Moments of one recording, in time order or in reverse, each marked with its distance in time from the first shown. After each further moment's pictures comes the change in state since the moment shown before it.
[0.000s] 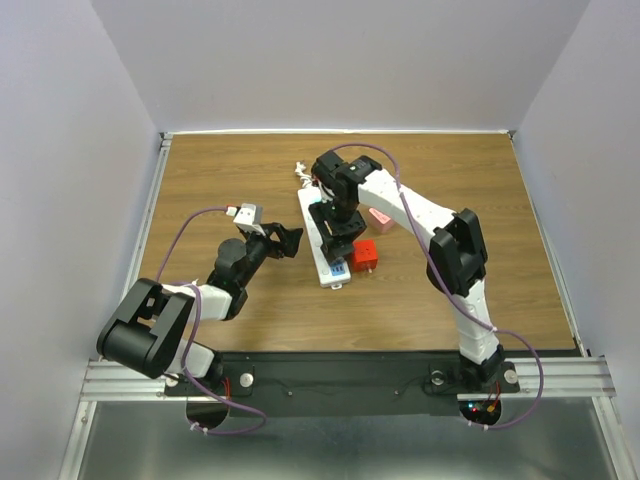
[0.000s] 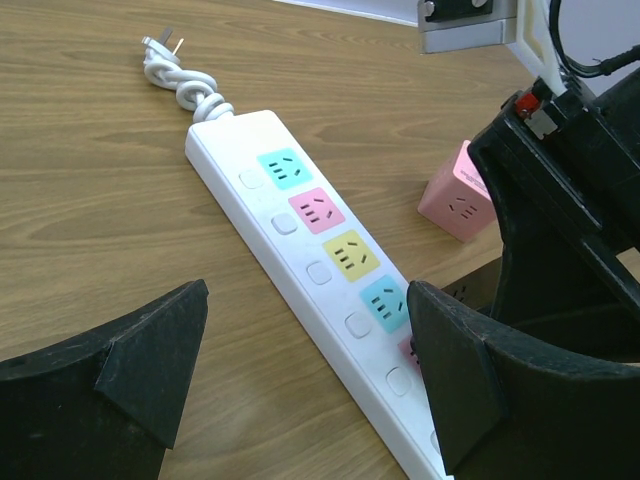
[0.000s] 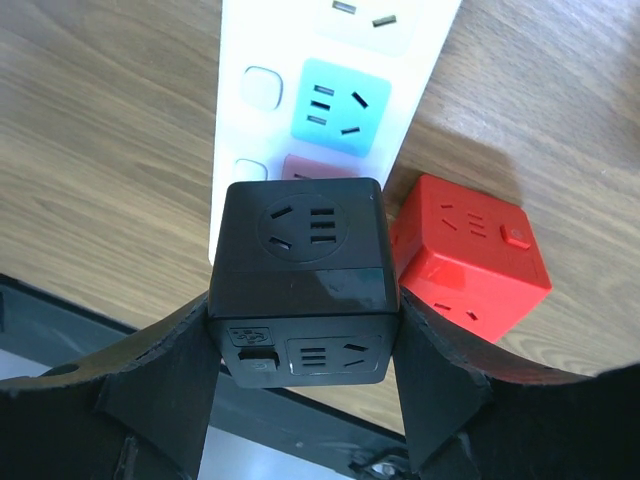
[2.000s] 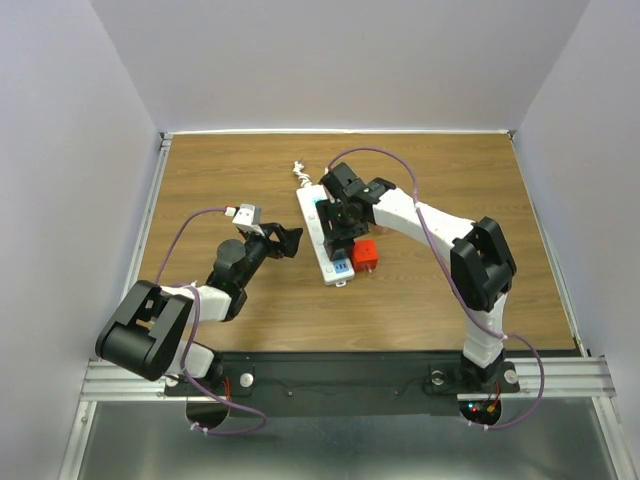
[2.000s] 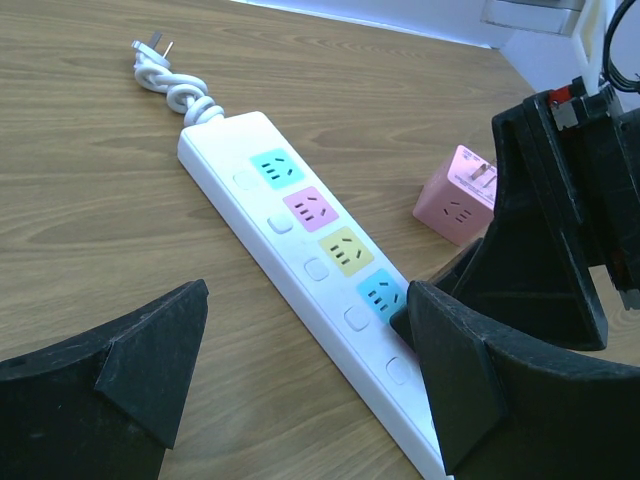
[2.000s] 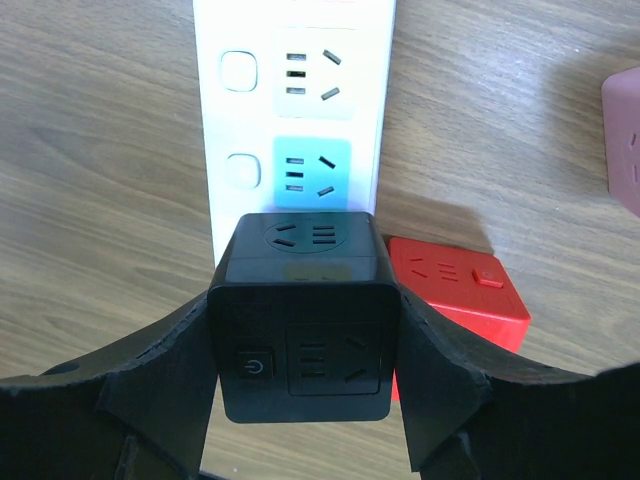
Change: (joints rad) left arm 0.000 -0.013 -0.008 0.007 0.000 -0.006; right arm 0.021 -0.221 -0.403 0.432 0.172 0.148
